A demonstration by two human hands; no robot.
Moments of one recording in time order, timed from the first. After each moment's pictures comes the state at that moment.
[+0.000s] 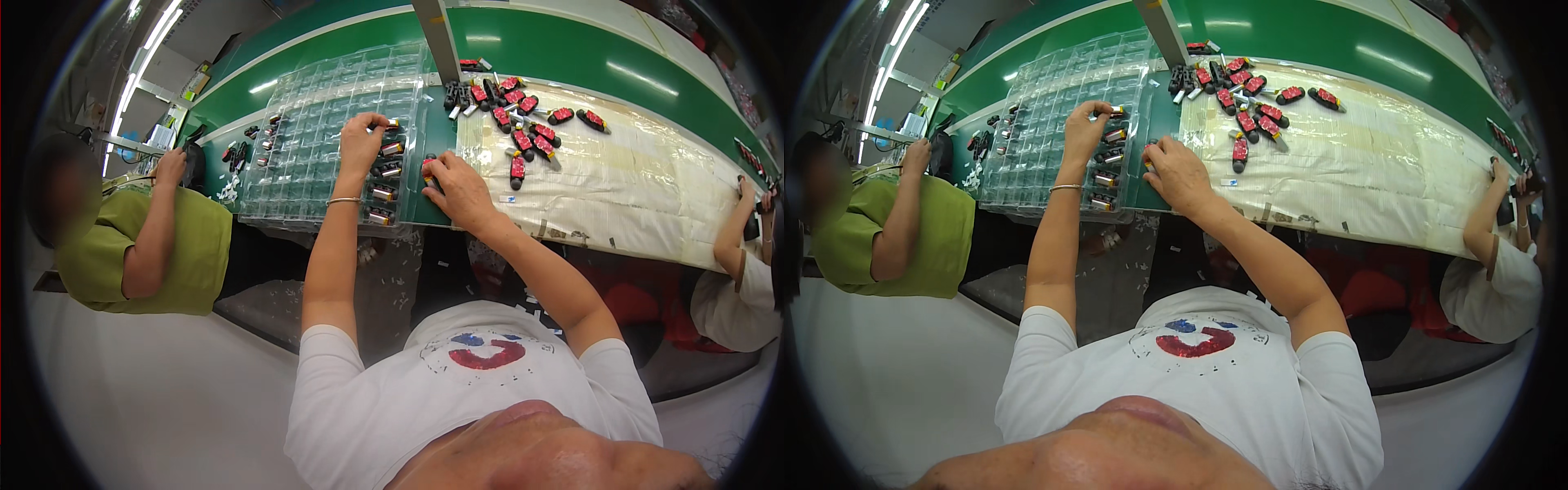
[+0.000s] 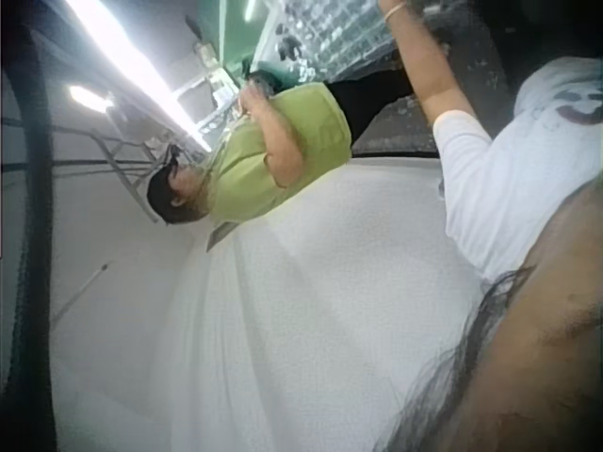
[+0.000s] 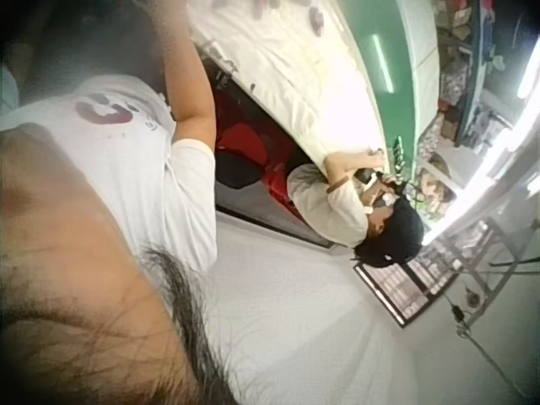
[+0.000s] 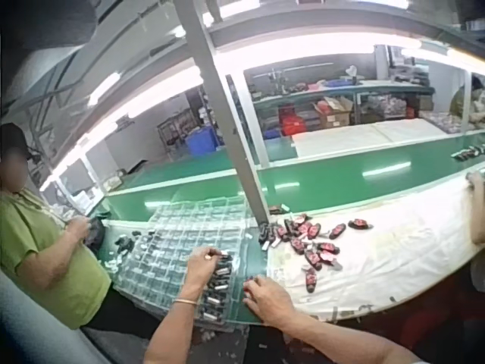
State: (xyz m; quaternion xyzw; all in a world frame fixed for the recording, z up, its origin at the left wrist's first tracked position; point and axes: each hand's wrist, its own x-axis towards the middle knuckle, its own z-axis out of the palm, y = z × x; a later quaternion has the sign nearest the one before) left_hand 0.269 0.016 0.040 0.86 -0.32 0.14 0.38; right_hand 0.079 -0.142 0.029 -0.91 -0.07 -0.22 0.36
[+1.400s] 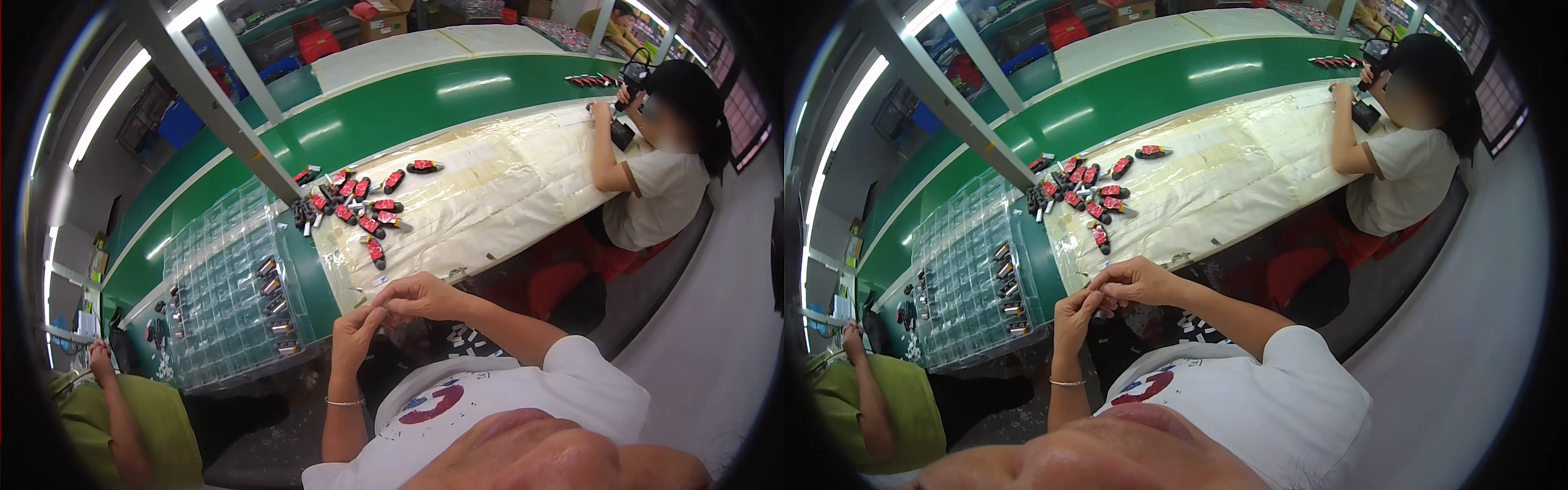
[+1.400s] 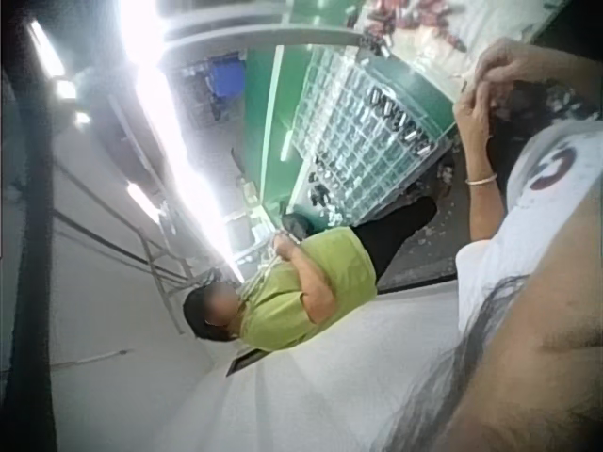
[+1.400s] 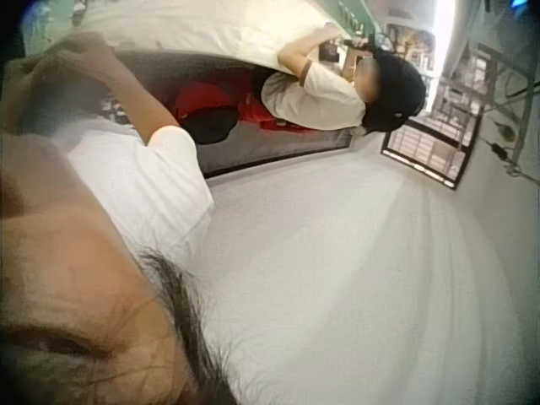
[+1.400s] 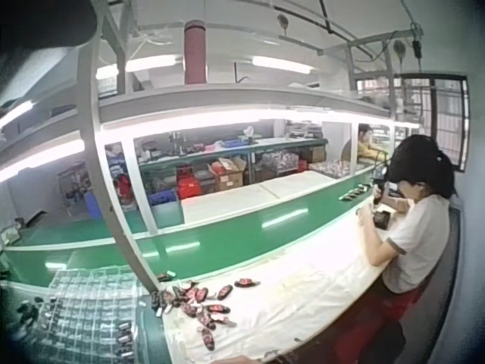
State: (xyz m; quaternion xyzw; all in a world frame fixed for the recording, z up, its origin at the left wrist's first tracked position) left_hand 0.054 -0.042 0.051 0.64 -0.30 -0.37 0.60; right_hand -0.049 -0.215 0.055 -0.63 0.02 -0.01 0.78
